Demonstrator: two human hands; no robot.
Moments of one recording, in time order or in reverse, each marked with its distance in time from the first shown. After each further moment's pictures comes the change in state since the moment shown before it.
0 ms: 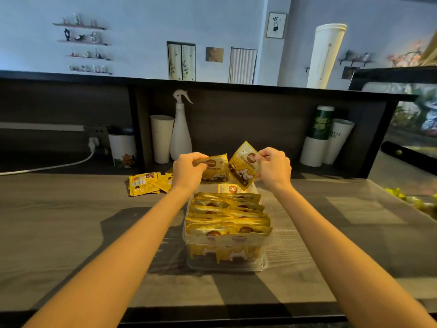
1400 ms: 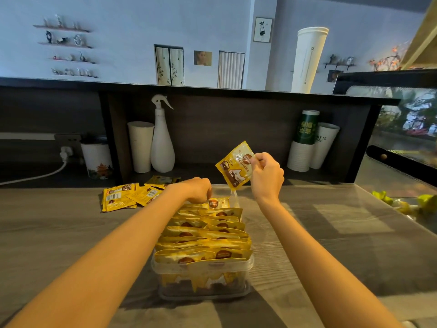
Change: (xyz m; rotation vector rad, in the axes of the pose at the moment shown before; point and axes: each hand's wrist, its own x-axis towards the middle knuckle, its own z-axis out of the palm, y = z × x) left_hand 0.043 0.001 0.058 0.771 -0.884 0.046; right_hand 0.021 0.026 0.001 0.084 0.221 -0.029
